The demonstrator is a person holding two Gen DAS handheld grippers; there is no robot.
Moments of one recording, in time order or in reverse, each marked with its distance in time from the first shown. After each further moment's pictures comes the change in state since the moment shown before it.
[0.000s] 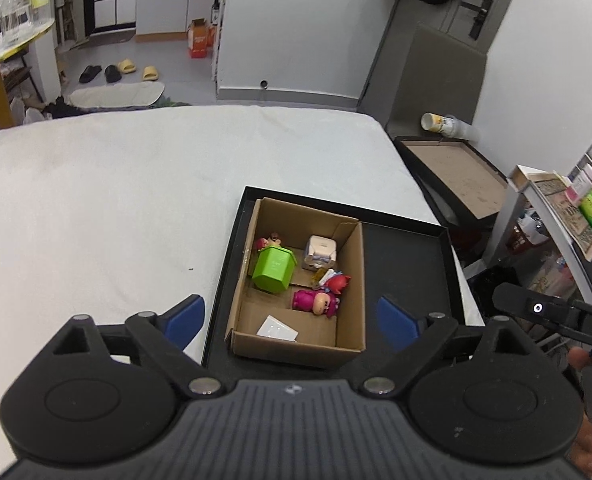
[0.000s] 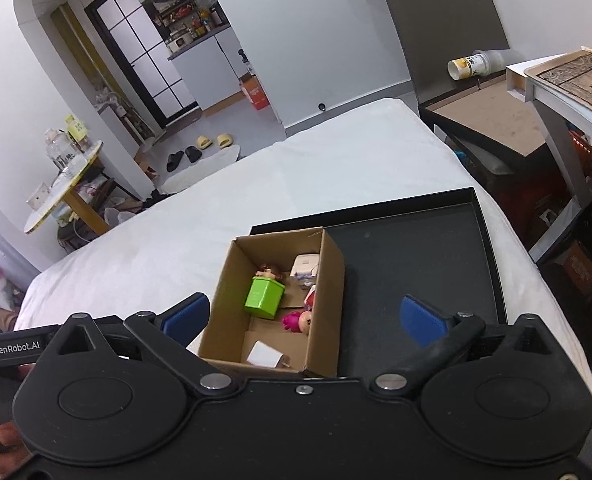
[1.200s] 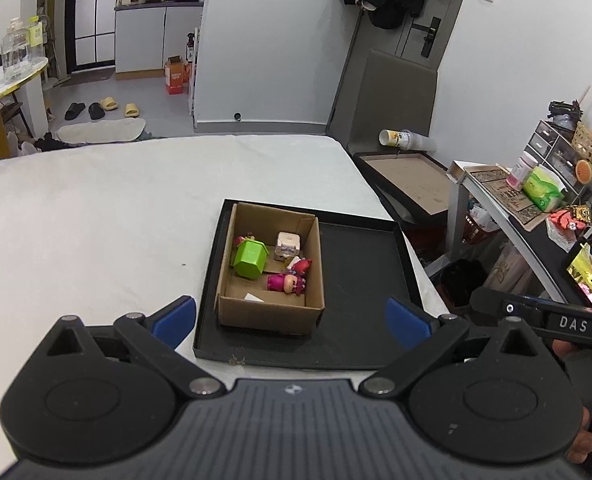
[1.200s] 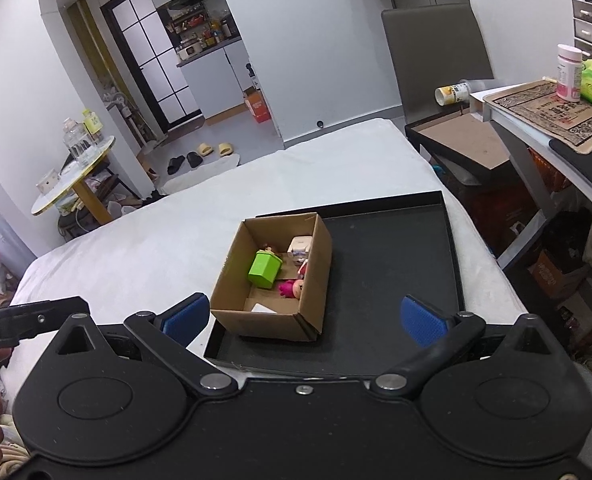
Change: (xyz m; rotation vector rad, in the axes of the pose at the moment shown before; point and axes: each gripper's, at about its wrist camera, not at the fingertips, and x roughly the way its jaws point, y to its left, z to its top) left arm -0.097 -0.016 -0.060 0.062 -0.098 -0.059; right arm -0.087 0.013 -0.047 -0.069 -0.060 -0.044
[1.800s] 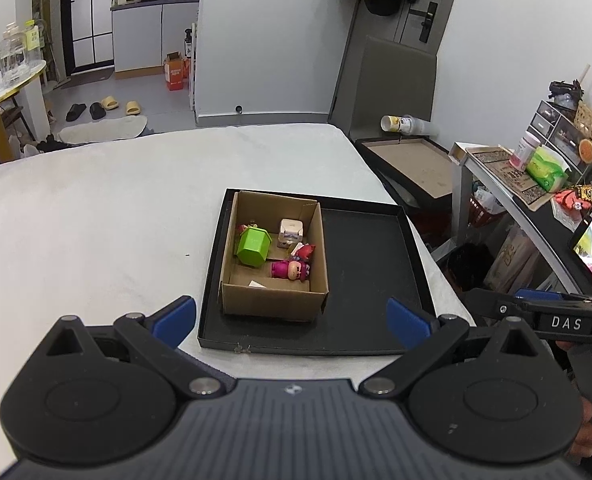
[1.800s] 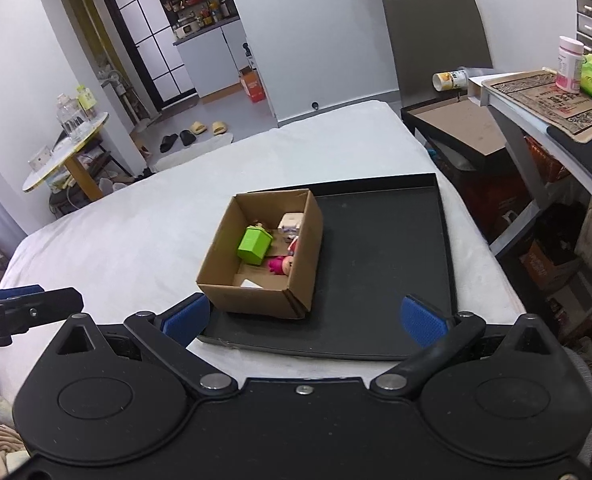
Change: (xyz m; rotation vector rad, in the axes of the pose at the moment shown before) left arm 0.000 -0.010 -0.011 0.041 0.021 0.027; right arm 0.002 0.001 -0.012 -0.031 0.059 -0.029
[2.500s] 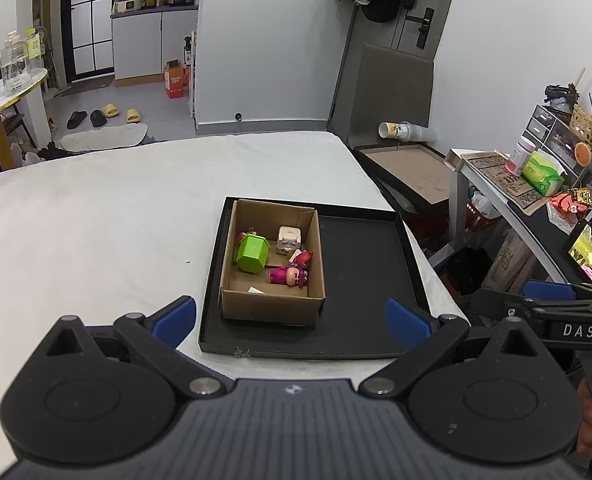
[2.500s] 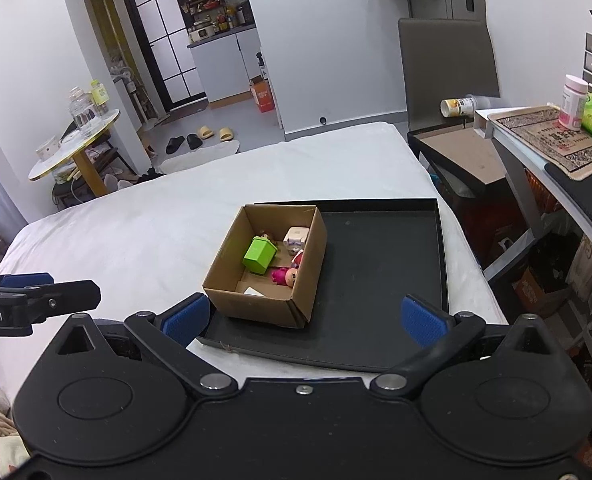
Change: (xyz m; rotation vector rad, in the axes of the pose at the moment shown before) left arm -0.012 -0.002 0.002 0.006 -0.020 0.002; right arm -0.022 0.015 0.006 -0.075 -0.038 -0.007
